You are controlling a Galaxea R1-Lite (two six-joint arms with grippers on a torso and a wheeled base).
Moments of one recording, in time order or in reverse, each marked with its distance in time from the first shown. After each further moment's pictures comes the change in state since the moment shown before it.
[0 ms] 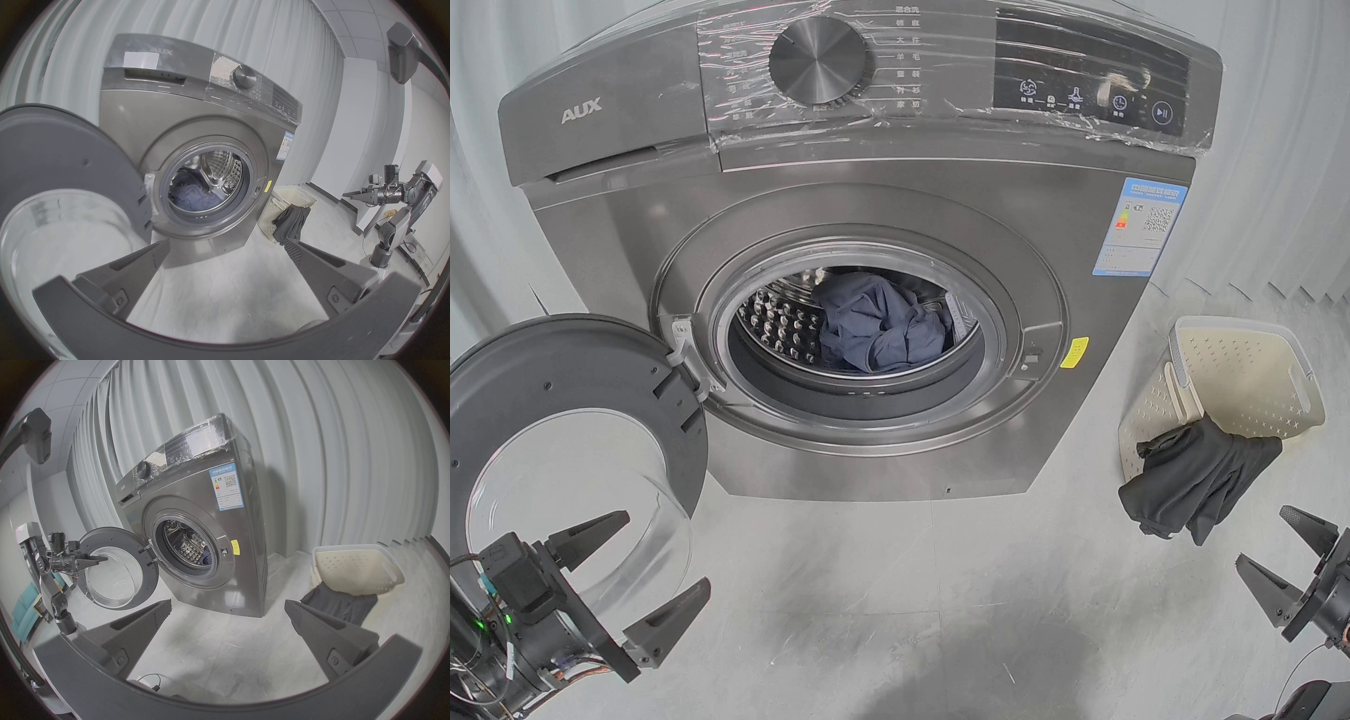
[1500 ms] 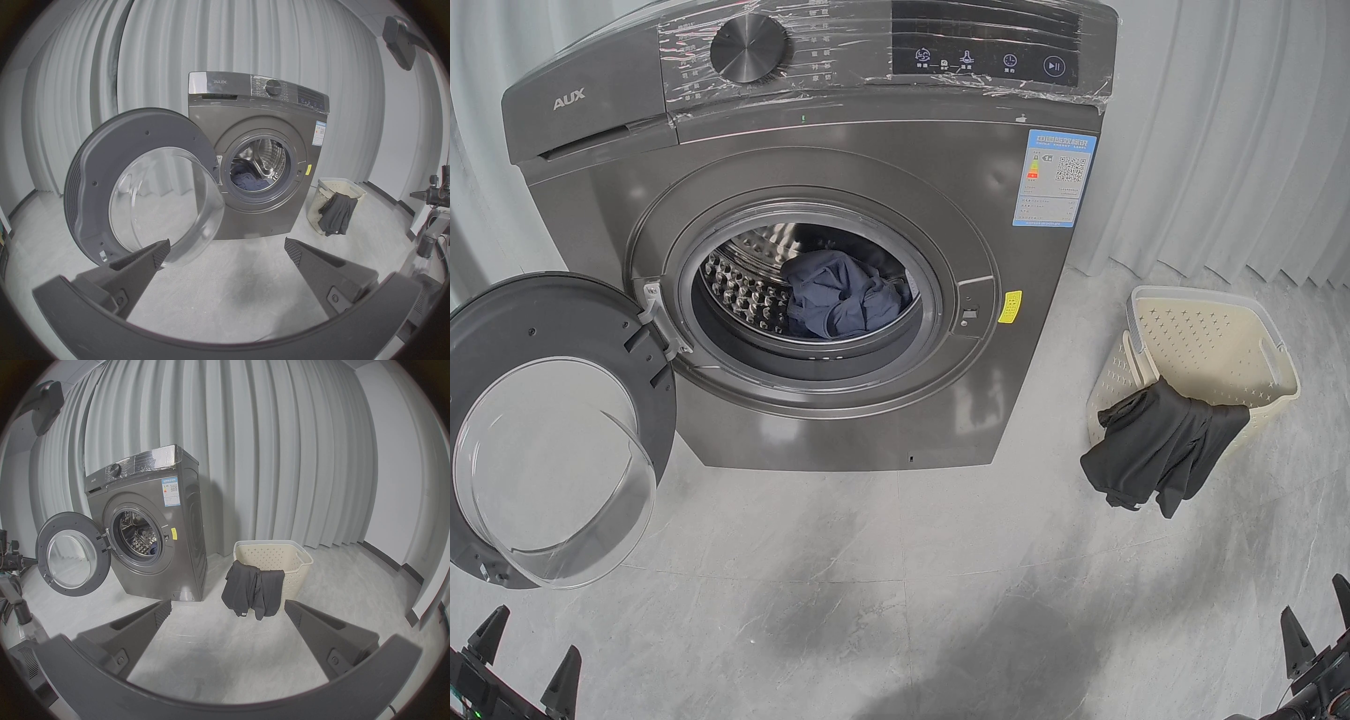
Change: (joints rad) left arm 0.562 -0.952 0.000 0.947 -0.100 0.032; right arm -0.355 -0.689 0.000 0.643 -0.039 -0.063
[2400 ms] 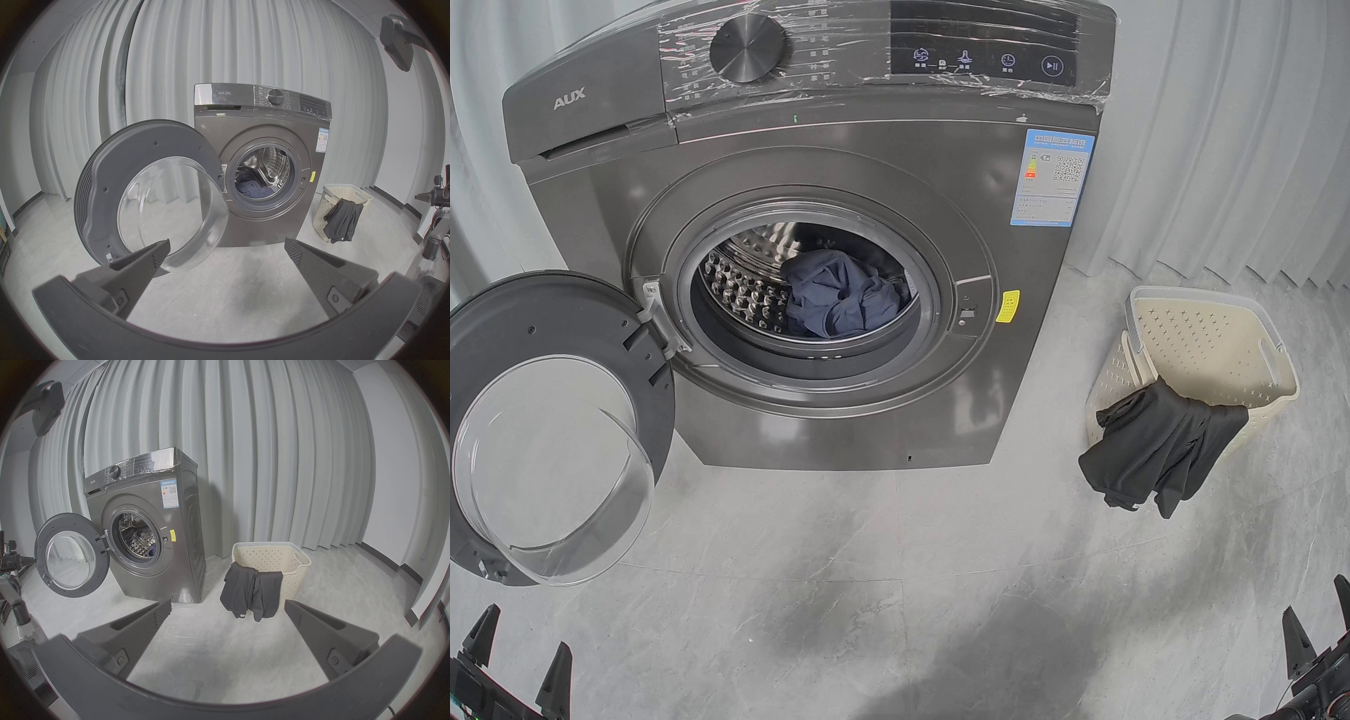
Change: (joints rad) left arm 0.082 -0.068 0.000 0.005 -0.034 0.007; right arm -0.001 -0.025 0.000 0.010 -0.009 0.002
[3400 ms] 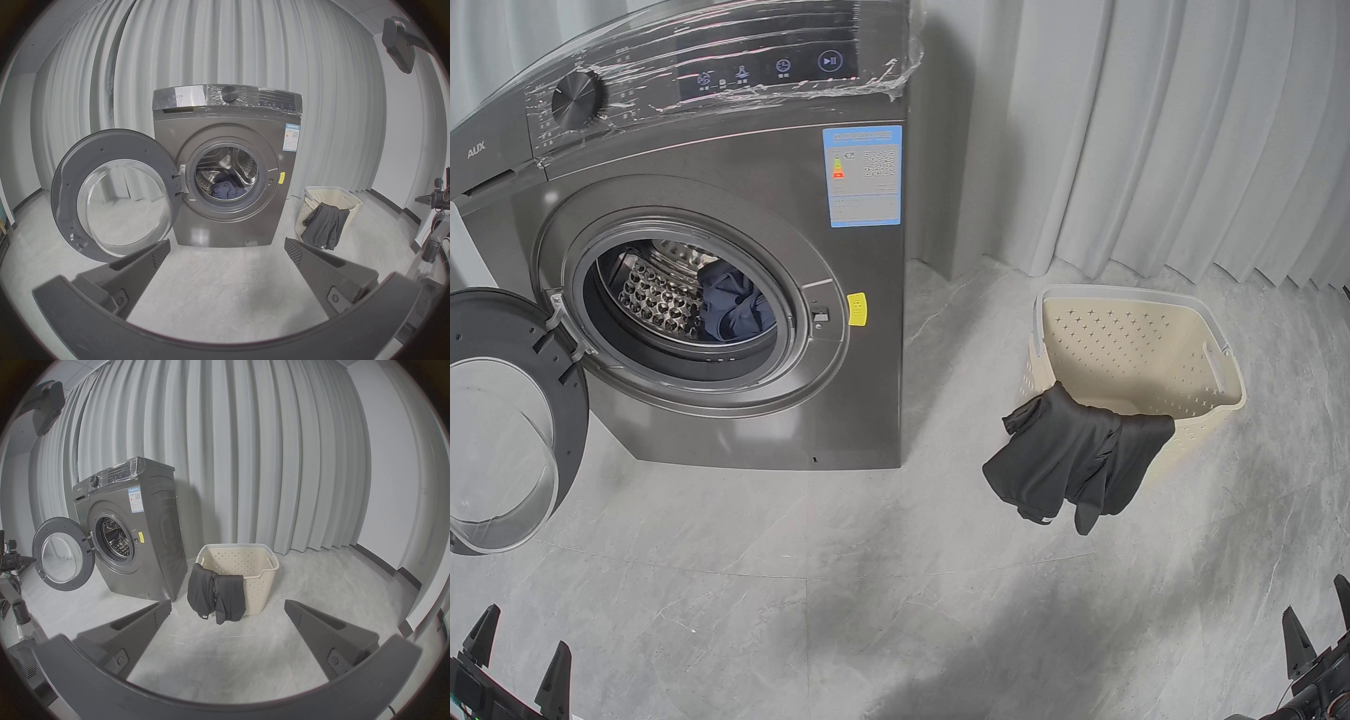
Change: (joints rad) left arm 0.000 0.000 0.000 -0.001 0.005 -0.012; right arm 0.000 0.001 0.000 0.000 0.001 -0.002
